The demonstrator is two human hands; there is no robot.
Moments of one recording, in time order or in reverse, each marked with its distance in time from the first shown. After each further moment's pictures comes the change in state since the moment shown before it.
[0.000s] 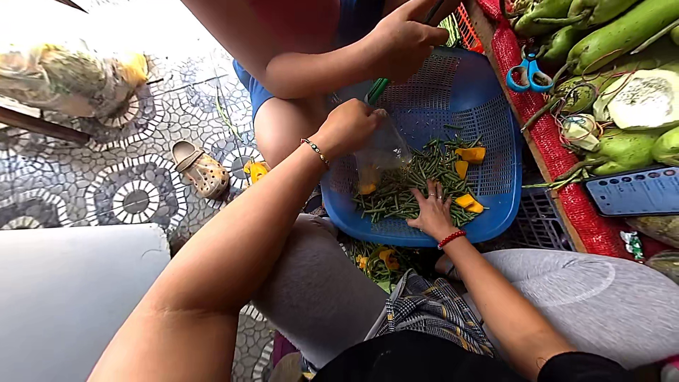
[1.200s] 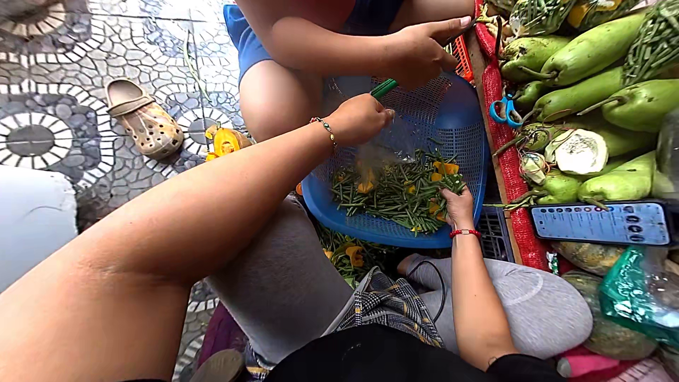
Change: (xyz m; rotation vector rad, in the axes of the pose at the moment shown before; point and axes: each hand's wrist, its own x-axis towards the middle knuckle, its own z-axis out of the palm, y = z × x) left_hand 0.002 -0.003 0.012 -0.123 -0.030 0.069; right_hand 0.006 0.073 -0.059 1.235 0.518 0.199
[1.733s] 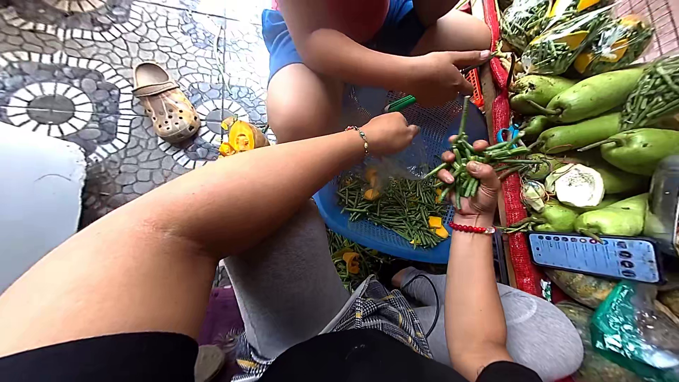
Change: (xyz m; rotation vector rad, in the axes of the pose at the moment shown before) left_hand 0.002 0.010 0.009 -0.039 -0.045 -0.015; right_hand -0.042 -0.122 0.045 0.852 -0.908 -0.301
